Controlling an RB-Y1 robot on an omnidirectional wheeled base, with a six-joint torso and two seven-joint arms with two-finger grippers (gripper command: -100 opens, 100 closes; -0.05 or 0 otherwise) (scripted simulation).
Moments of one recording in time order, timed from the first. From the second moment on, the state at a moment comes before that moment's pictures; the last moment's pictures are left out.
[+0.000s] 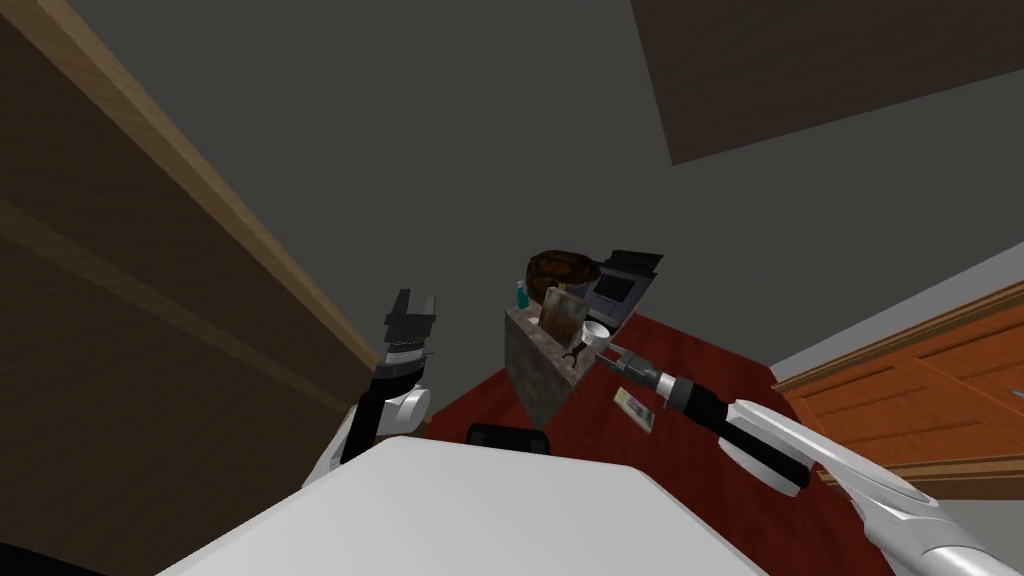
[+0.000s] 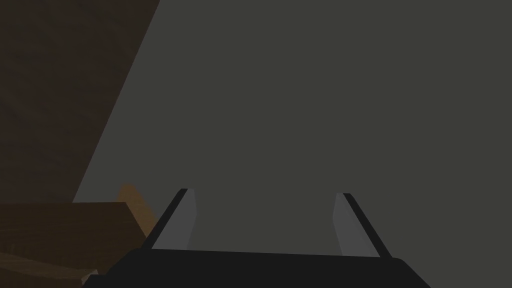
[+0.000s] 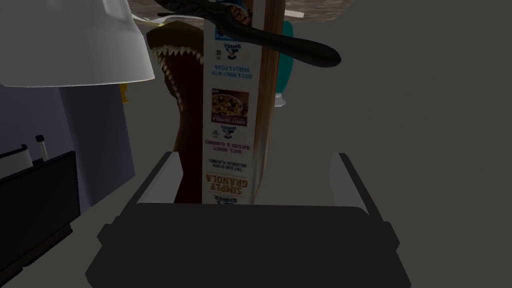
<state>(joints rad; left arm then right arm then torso) 0.45 0.05 0.02 -2.23 0.04 -0.59 0.09 0.40 -1.14 0.03 -1.63 0.35 -0.60 0.29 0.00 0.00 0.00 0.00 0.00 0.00</state>
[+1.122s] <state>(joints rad) 0.45 0.05 0.02 -2.23 0.04 -0.59 0.09 0.44 -1.47 0.10 -1.40 0.51 -0.65 0.36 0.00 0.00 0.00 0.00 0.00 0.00</state>
